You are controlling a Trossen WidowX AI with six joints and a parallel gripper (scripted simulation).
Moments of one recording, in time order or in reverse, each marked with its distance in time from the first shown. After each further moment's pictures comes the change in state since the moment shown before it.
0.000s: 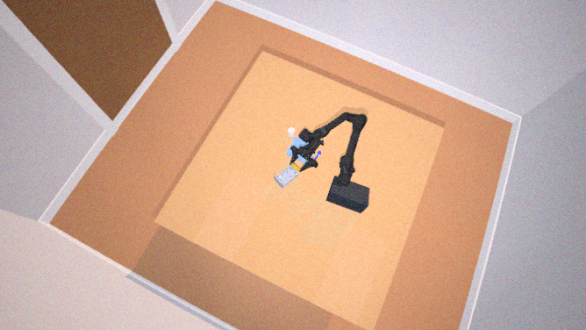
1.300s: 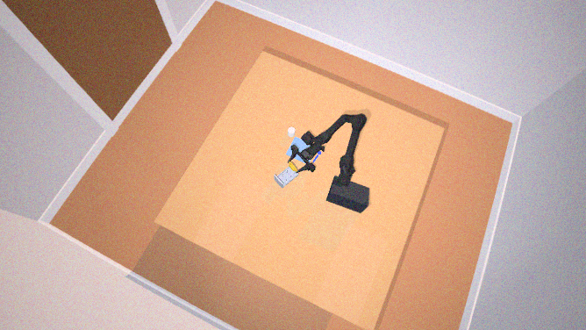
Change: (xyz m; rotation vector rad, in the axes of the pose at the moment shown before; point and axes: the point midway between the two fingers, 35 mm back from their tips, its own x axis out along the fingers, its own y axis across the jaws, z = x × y) arm 0.010 -0.008 0.003 -0.303 -0.151 -0.145
